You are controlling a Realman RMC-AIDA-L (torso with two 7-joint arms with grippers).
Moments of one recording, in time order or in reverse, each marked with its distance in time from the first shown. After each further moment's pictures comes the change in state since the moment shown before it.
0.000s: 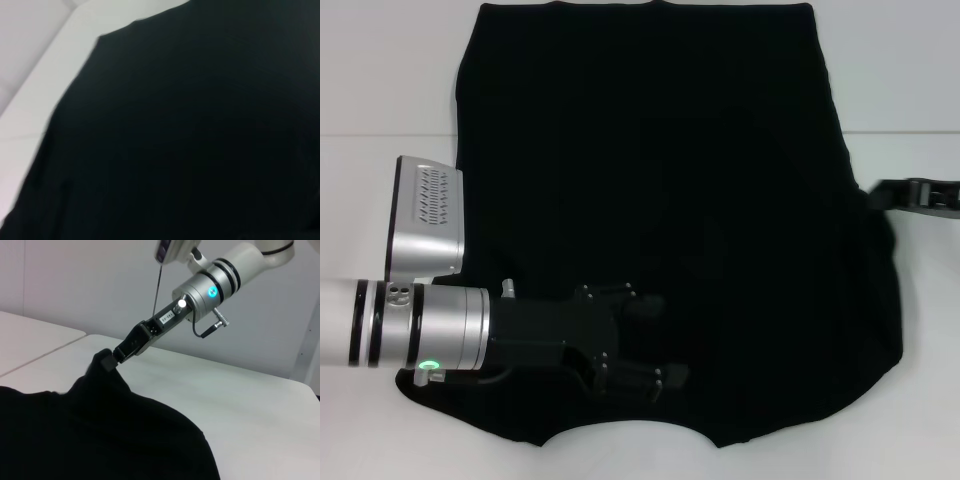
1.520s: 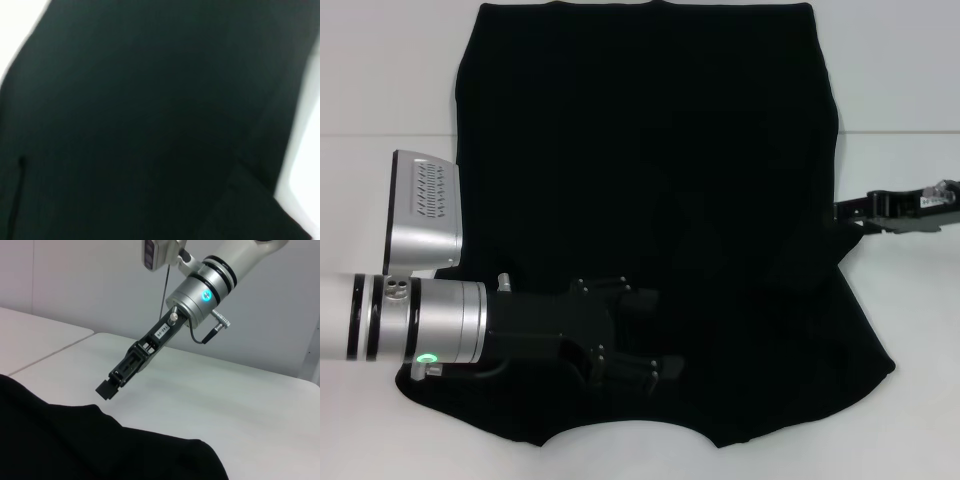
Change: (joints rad) left arm -0.004 0.006 -0.002 0.003 0.000 -0.014 -0.011; right arm 0.060 -0.024 -0.312 0.044 0.000 0.131 0.285
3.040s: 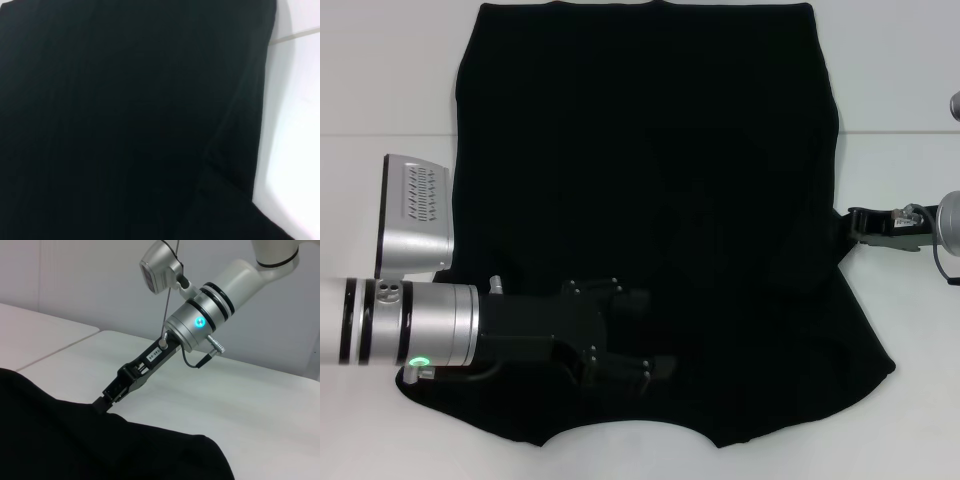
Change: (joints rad) left arm 0.010 0.003 -0.019 -0.001 0.010 -0.001 0.007; right arm 0.016 0.062 0.007 0.137 0.011 0.255 -0.006
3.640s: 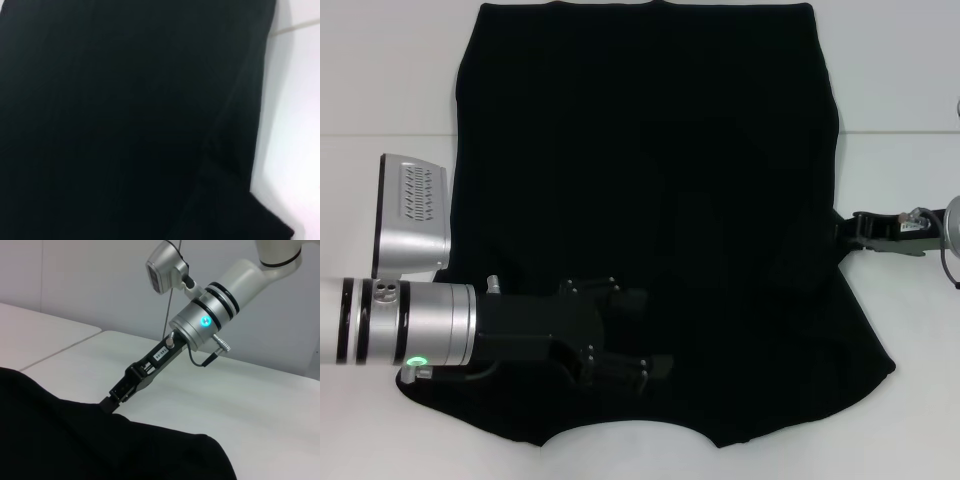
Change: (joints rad) left arm 0.002 0.002 -0.001 0.003 0.000 0.001 0.000; right arm -0.016 -0.008 0.005 -0.017 0.000 -0.044 -0.002
